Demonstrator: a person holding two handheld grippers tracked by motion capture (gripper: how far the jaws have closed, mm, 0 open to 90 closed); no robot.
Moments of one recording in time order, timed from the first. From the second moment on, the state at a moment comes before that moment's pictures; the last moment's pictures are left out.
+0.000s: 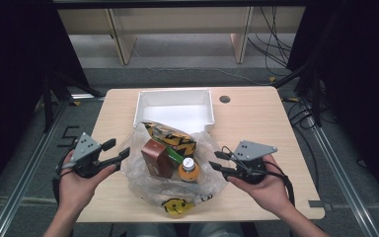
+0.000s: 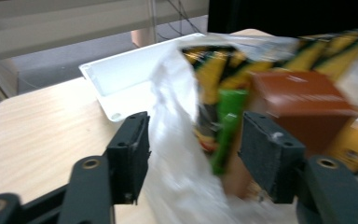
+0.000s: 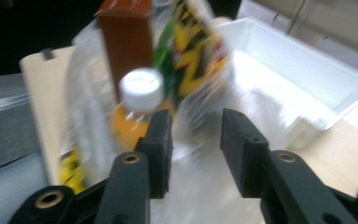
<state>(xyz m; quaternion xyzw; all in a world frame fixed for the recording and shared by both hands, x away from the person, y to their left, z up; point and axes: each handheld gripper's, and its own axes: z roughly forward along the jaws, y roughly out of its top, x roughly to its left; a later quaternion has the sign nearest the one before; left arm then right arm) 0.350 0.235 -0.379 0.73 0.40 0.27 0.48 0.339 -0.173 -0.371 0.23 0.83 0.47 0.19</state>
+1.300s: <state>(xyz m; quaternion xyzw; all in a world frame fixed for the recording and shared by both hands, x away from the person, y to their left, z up) 0.439 0.234 -0.433 0.73 0.47 0.16 0.47 0.426 -0.166 -0.401 0.29 0.86 0.39 0.18</state>
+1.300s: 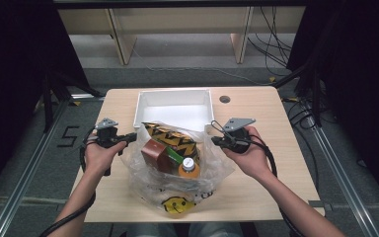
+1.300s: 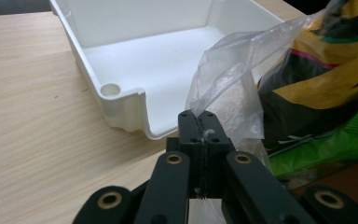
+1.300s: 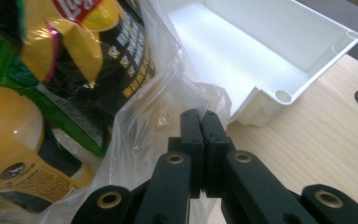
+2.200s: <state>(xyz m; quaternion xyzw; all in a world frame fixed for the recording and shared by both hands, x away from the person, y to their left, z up) 0.452 0.222 -0.485 0.78 0.45 0.20 0.38 0.449 -0.171 -0.460 0.34 0.87 0.33 0.14</state>
